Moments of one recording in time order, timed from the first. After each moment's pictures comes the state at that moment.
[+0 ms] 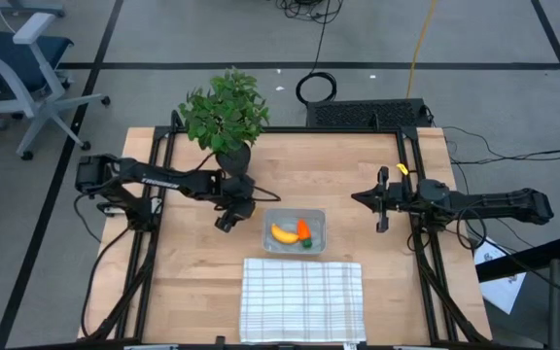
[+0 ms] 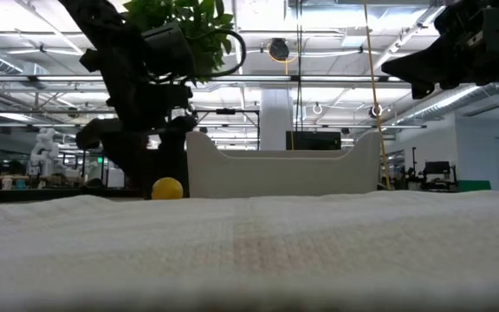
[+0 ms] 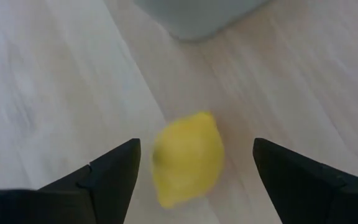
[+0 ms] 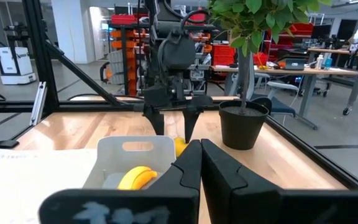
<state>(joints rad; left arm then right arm) 0.14 1.54 0.81 -0.38 0.05 0.68 -0.04 0.35 0.09 0.27 0.06 -0.02</state>
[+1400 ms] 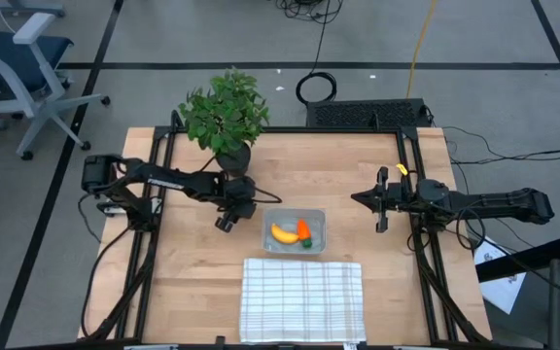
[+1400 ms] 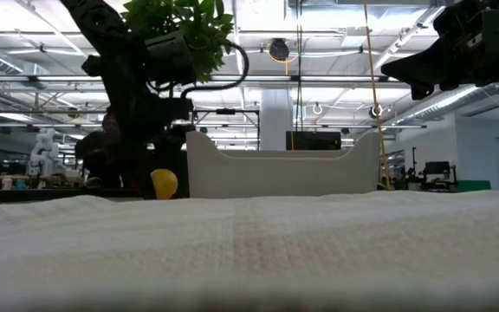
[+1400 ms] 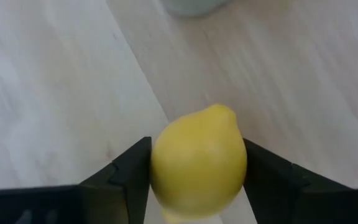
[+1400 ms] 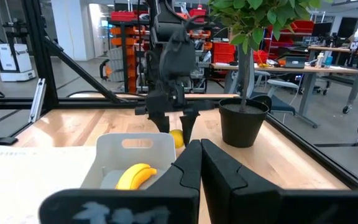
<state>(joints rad) 0.14 1.58 0.81 -0.38 0.01 0.69 -0.04 0.36 0.09 0.27 0.06 -0.02</state>
